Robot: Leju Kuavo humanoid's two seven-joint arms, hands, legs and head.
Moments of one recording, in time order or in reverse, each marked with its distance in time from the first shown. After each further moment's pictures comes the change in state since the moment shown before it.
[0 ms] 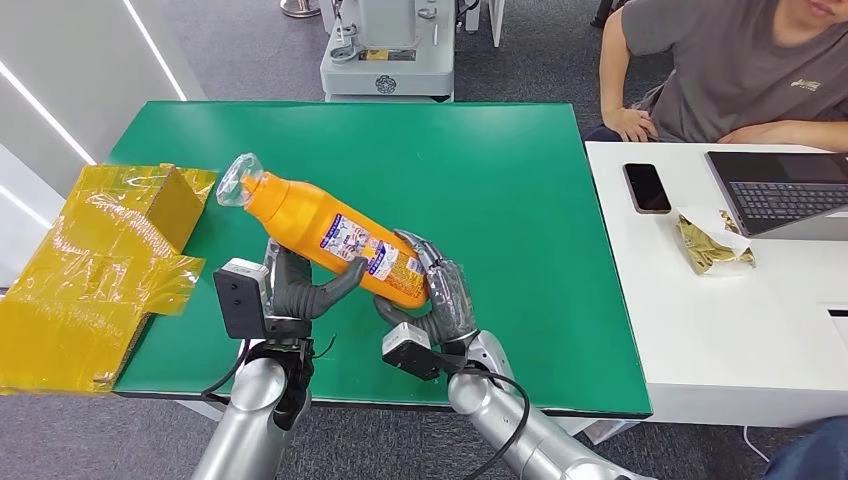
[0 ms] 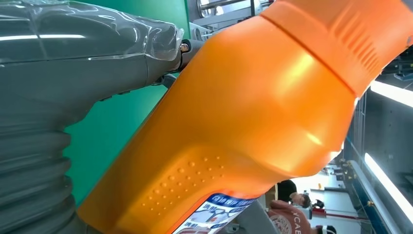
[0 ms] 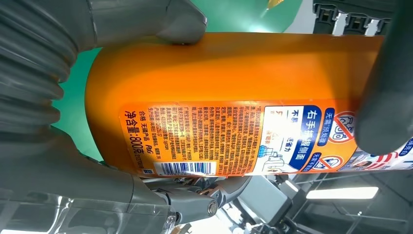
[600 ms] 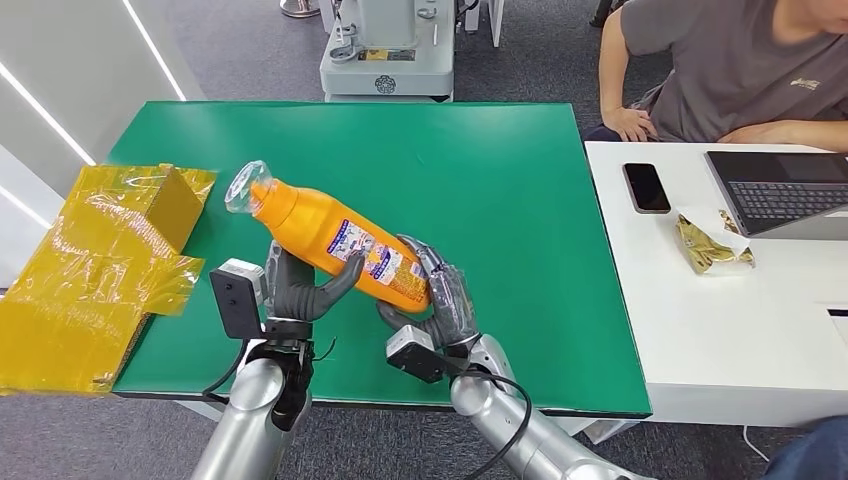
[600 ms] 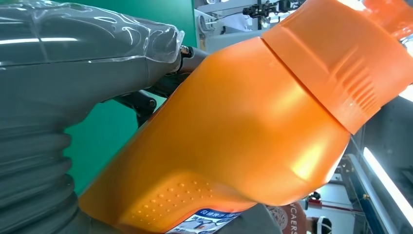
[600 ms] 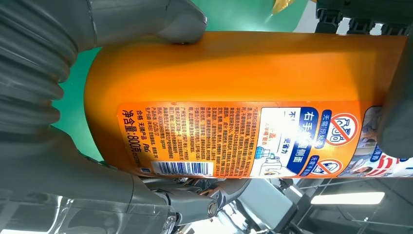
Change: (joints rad) left arm 0.000 0.004 0.000 0.012 0.068 -0.057 -0.008; right arm 0.003 -0.004 0.005 0.027 -0.036 -0.002 -0.010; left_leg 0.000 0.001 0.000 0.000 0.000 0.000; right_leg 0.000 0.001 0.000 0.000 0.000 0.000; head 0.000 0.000
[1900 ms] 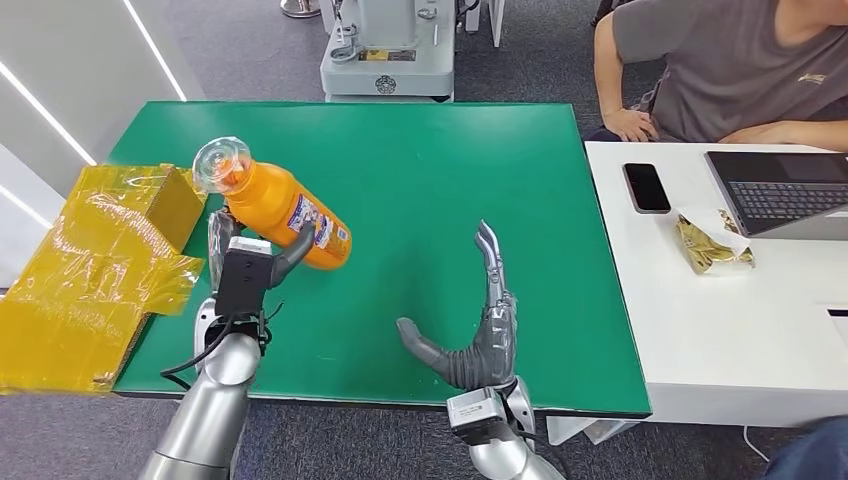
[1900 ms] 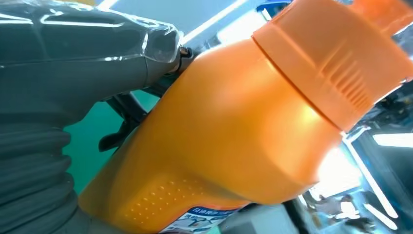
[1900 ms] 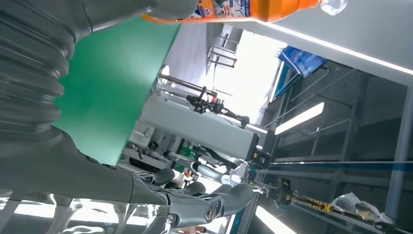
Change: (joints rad) left arm -0.114 0.137 0.060 0.041 -0.495 0.303 0.091; right arm 0.332 -0.069 -0.106 -0.671 0.015 -0.053 0.001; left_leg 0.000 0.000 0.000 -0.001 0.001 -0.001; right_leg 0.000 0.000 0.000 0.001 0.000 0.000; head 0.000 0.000
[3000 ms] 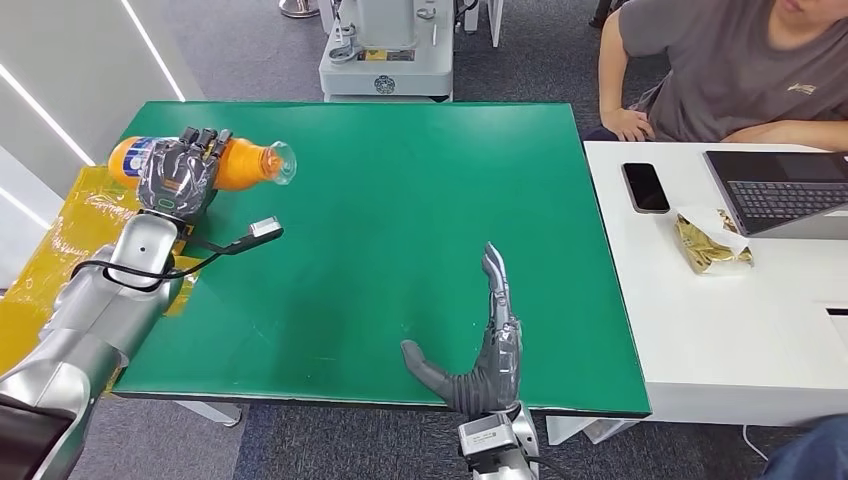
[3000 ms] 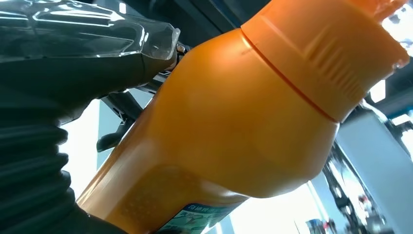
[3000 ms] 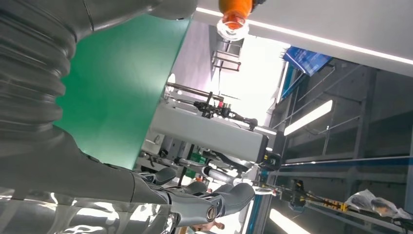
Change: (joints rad) left arm -0.483 0.373 -0.312 0.635 -1.062 0.180 0.389; right arm 0.094 -0.012 0.014 -0.074 -0.019 0.000 0.000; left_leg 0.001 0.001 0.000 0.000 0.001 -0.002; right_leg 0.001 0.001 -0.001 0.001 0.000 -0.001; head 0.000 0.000
